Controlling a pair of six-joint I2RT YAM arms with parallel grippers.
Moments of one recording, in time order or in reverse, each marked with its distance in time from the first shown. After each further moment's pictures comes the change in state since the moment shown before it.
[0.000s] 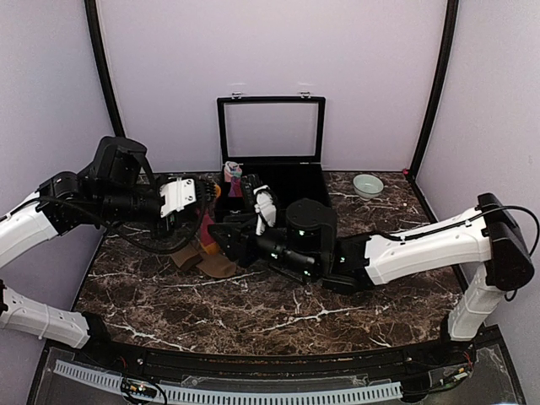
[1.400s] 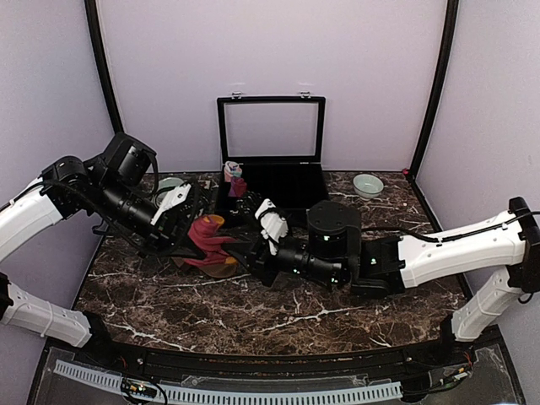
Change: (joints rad) left arm 0.045 0.079 0.116 -0.308 0.602 -0.220; right arm 0.055 -0.183 -0.106 -0.163 -0.055 -0.395
